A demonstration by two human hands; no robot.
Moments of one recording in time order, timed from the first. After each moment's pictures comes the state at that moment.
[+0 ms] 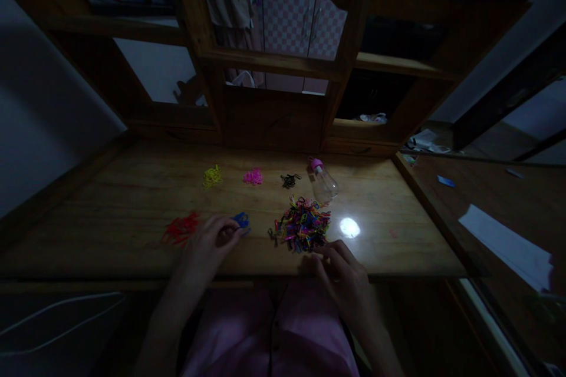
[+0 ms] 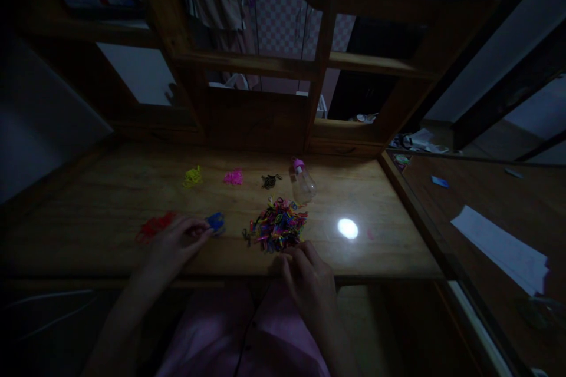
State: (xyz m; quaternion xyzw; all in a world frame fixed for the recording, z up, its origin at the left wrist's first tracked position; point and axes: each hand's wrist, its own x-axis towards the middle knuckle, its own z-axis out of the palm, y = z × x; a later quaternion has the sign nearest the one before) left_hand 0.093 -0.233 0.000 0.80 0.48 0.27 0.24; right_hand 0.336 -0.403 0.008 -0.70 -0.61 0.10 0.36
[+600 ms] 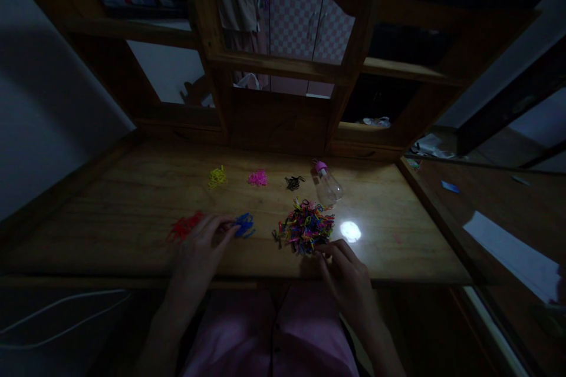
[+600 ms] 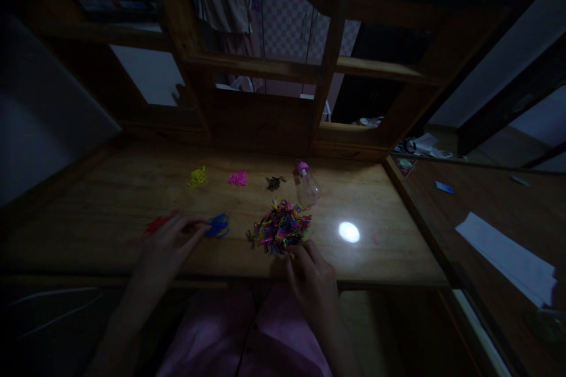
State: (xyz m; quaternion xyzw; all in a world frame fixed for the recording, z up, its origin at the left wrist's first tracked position) left_hand 0.080 -0.234 -0.009 0.80 0.49 0.31 0.18; right_hand 0.336 -0.395 0.006 -0.70 -0.61 0.10 0.37
